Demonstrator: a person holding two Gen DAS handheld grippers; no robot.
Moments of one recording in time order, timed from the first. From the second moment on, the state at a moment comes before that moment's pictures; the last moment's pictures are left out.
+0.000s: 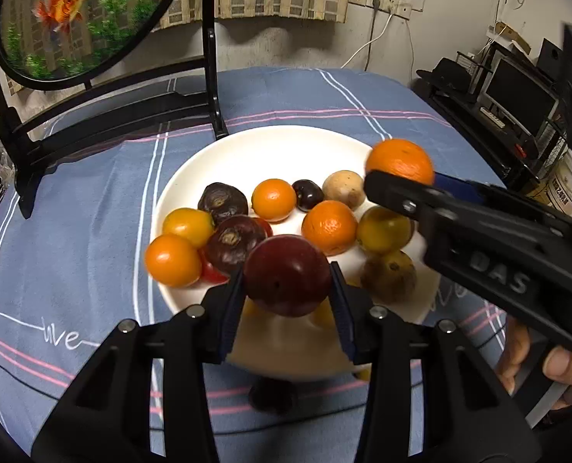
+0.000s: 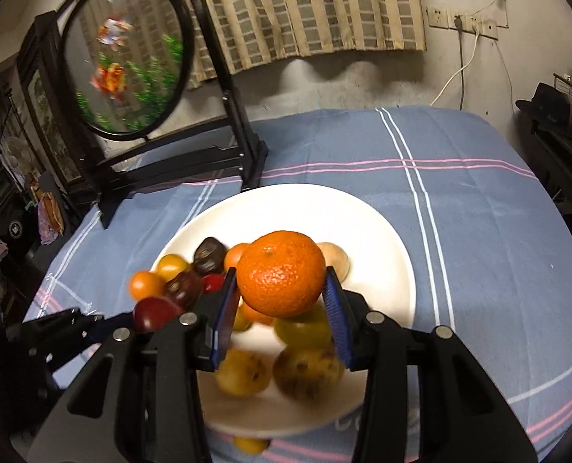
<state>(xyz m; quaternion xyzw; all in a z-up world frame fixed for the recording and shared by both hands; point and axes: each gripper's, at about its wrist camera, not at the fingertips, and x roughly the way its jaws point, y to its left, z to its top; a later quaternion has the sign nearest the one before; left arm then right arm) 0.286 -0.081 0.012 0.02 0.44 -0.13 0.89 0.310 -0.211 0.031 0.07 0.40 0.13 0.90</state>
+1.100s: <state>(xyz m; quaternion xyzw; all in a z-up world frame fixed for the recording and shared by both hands) 0.255 -0.078 0.043 0.04 0.39 -0.10 0.92 0.282 -0.245 0.041 0.11 0.39 0.11 0.91</state>
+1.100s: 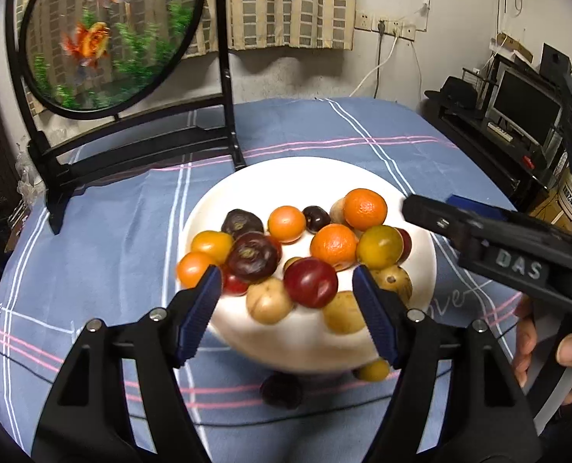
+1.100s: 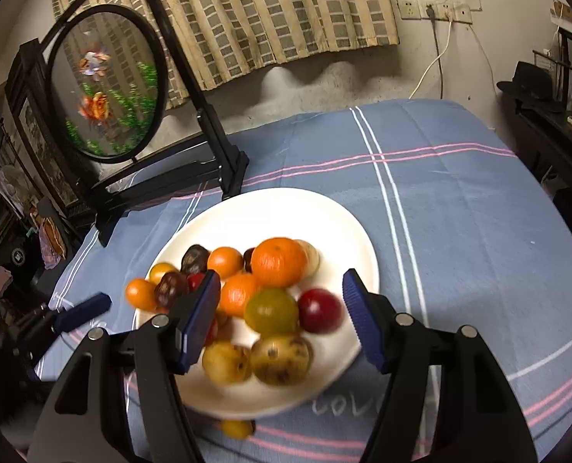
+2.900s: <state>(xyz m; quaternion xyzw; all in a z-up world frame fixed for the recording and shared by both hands) 0.184 -0.002 -0.019 0.00 0.43 -0.06 0.90 0.207 -0.162 -0.038 -0.04 0.46 0.09 0.88</state>
